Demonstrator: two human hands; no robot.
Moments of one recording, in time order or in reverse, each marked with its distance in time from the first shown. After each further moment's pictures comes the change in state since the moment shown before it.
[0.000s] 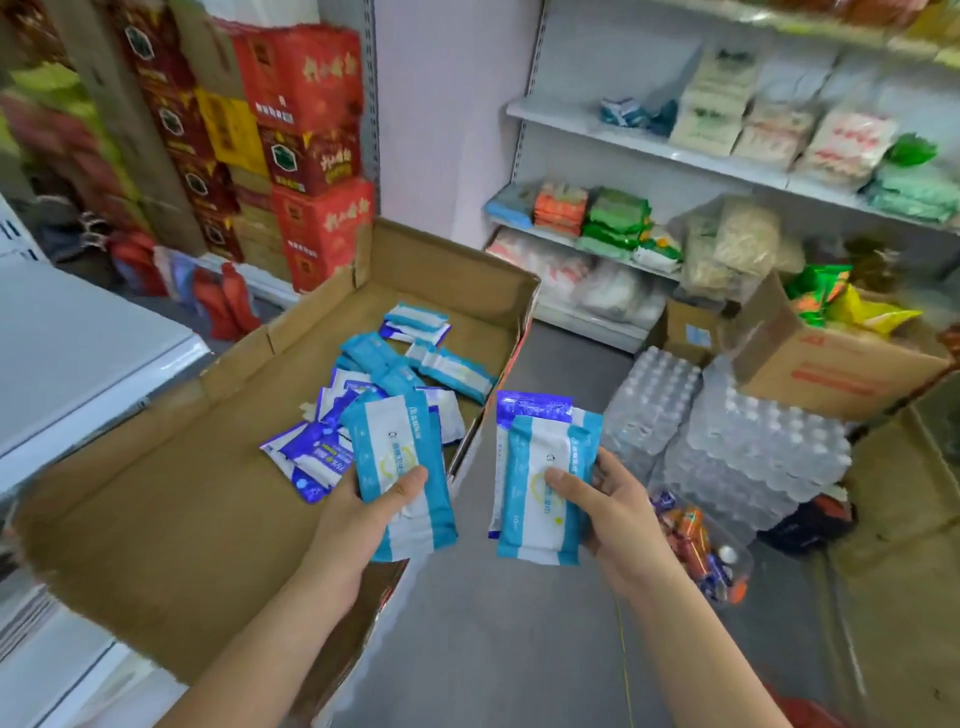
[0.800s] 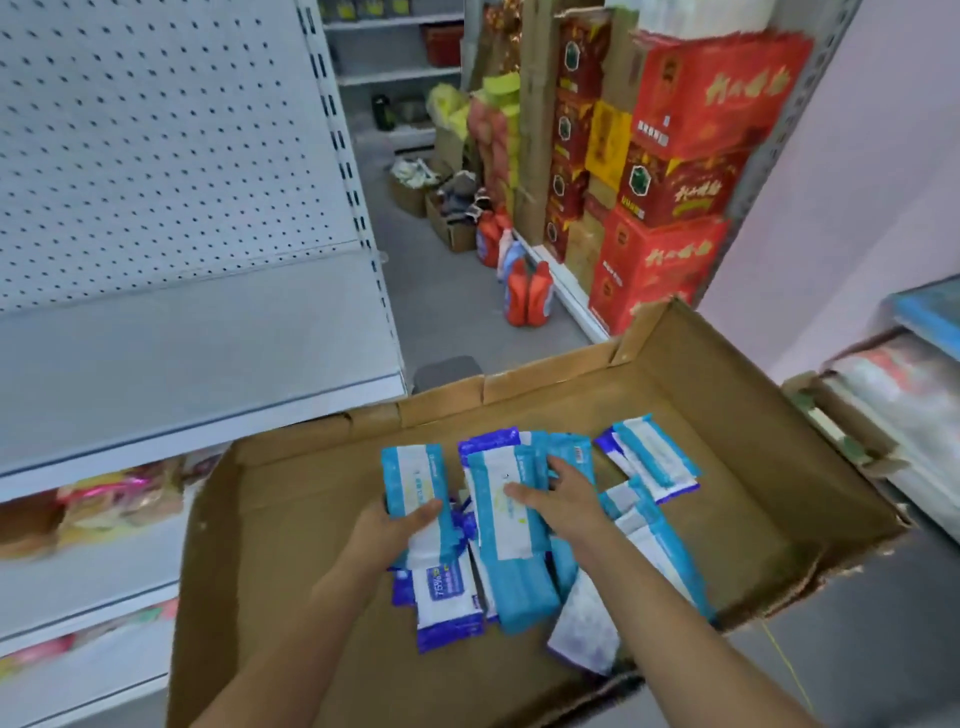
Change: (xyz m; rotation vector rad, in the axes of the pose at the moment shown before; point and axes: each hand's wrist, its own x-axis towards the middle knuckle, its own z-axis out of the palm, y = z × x) left_hand 0.197 0.017 -0.080 0.025 0.750 -0.152; right_hand 0.359 0.026 0.232 -0.543 -0.797 0.140
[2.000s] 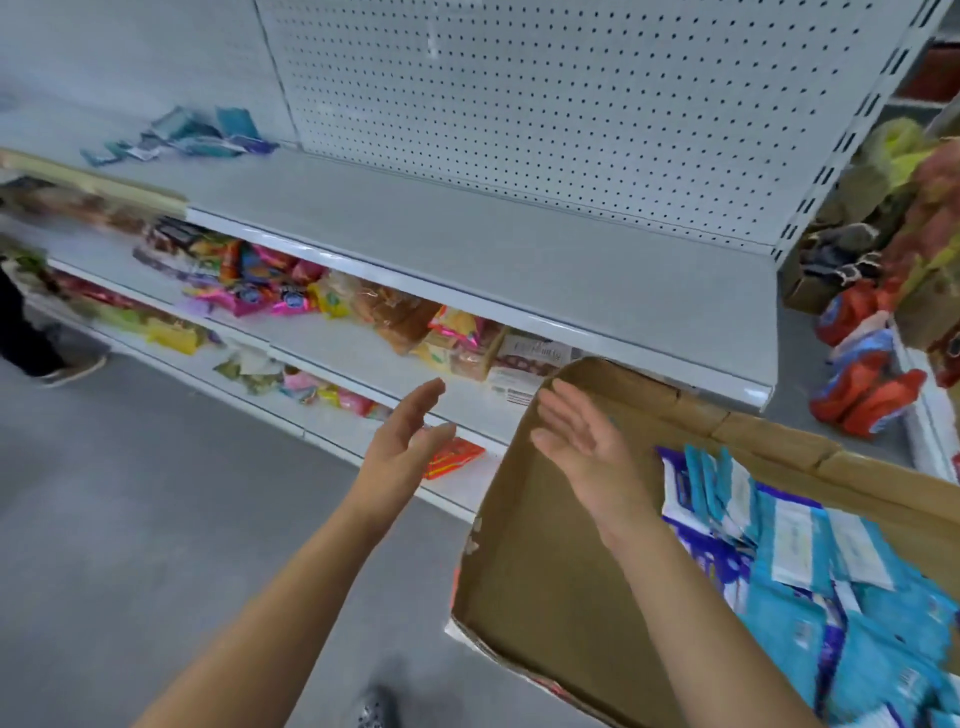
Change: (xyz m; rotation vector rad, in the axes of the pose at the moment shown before) left_hand -0.206 -0.079 -0.221 -0.120 0.650 0.395; right_hand -0.142 -0.045 0.254 -0.096 -0.822 -0.356
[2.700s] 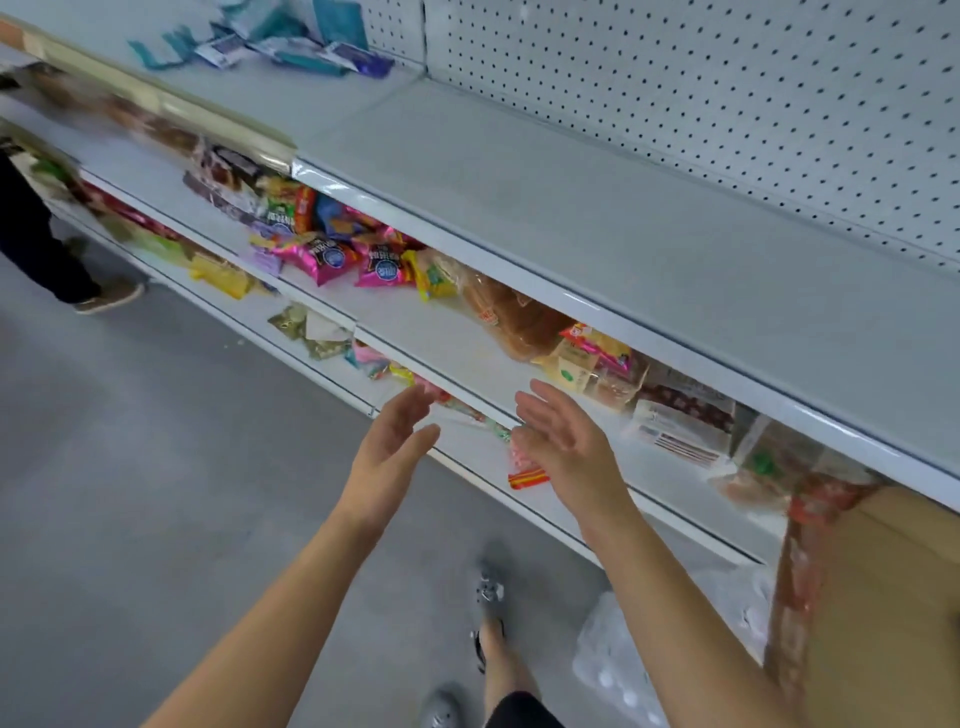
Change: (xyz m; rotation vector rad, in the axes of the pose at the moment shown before) left_hand 0.179 -0.127 -0.296 -0.214 0.137 -0.160; right_hand 0.240 0.042 0.317 -0.019 -0.097 0.201
